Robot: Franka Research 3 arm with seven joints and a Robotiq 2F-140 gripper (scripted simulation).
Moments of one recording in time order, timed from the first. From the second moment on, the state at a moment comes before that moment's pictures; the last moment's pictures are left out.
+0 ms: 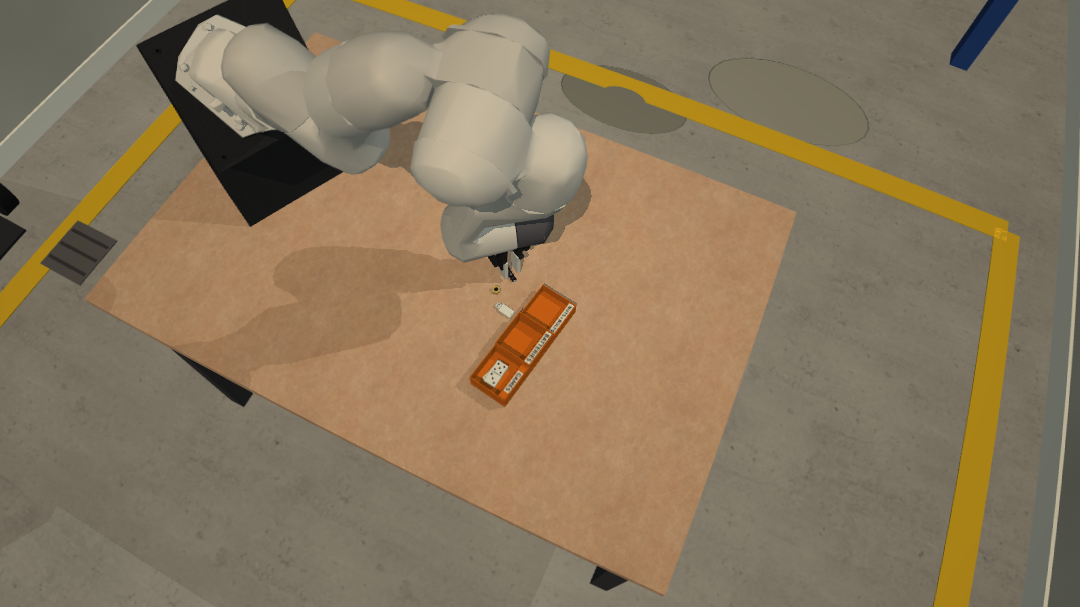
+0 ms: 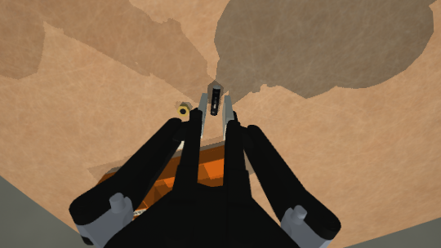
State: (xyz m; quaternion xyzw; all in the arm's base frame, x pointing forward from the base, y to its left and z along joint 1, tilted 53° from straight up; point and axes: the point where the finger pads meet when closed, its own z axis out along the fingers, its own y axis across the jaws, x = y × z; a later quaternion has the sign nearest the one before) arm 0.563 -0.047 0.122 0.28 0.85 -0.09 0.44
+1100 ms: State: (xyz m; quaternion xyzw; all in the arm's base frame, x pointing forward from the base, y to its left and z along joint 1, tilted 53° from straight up) arm 0.570 -0.050 0.113 0.28 0.85 -0.09 0.44
